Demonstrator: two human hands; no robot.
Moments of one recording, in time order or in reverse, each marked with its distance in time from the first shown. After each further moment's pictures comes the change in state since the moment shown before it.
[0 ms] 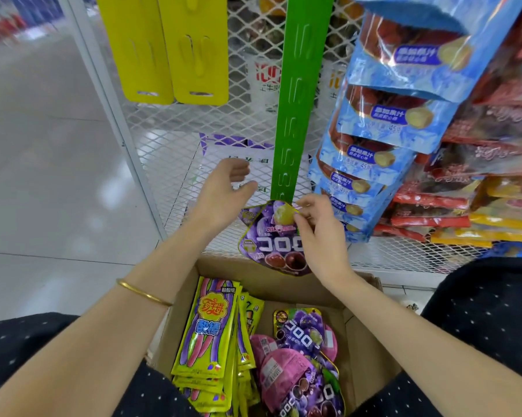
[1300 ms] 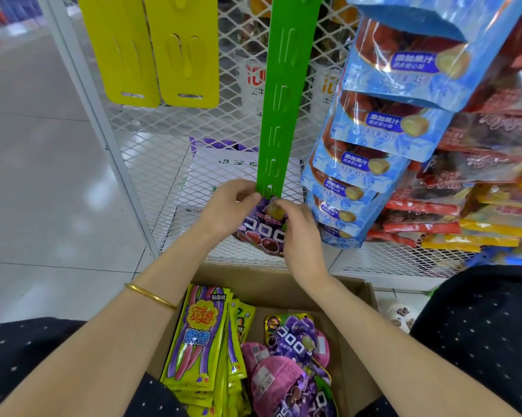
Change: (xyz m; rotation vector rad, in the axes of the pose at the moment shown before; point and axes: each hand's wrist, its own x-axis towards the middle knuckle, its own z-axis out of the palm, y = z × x) left_hand 0.007 -0.006 0.018 0.011 -0.190 -0.059; right_hand 0.013 0.026 0.028 -0.214 -0.007 -0.079
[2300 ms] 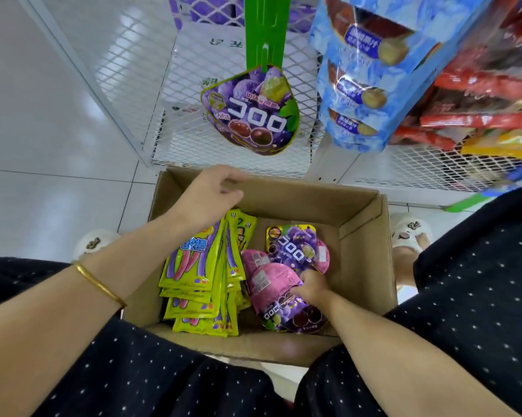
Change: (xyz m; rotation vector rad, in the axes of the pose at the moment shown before) left_hand -0.077 -0.071 0.036 0.185 -0.172 -0.284; right_hand -0.217 0.158 0.070 -0.237 -0.989 0.840
